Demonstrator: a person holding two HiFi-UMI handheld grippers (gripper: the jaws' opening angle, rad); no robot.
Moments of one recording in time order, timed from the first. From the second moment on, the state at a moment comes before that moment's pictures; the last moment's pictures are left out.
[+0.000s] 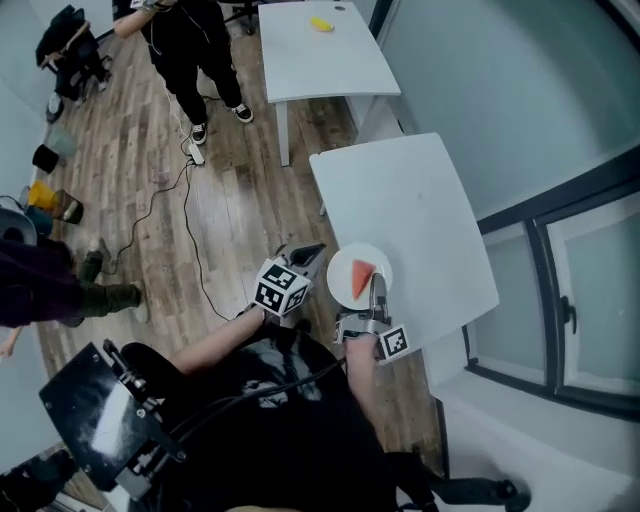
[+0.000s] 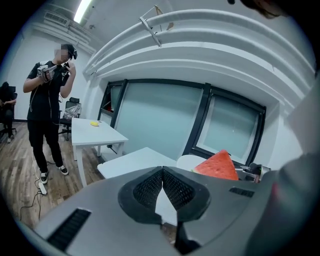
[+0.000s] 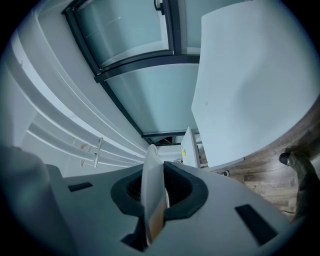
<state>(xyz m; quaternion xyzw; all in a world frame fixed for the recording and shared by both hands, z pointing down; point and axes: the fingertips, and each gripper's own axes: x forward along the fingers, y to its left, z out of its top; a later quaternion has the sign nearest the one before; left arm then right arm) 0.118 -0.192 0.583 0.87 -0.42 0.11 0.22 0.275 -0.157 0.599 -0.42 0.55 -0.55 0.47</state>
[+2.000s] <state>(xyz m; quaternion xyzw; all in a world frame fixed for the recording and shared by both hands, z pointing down) 0.142 -0.594 0.723 0.84 -0.39 0.18 0.33 0.355 -0.649 0.828 -0.69 0.65 -0.29 -0.13</state>
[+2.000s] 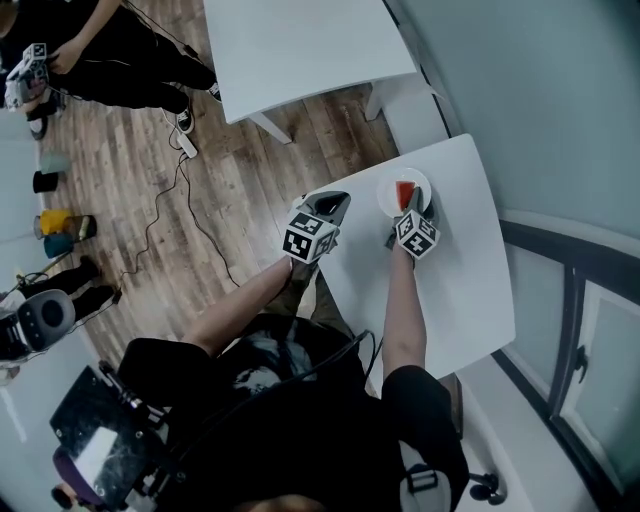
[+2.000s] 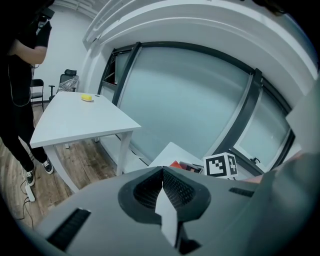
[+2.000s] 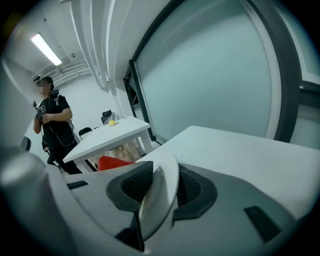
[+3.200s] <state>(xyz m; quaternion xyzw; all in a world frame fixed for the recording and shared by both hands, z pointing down) 0.162 -0.505 0.645 0.91 -0.32 0.17 0.22 0.282 -0.477 0.650 -0.66 0.72 -0.18 -0.11</state>
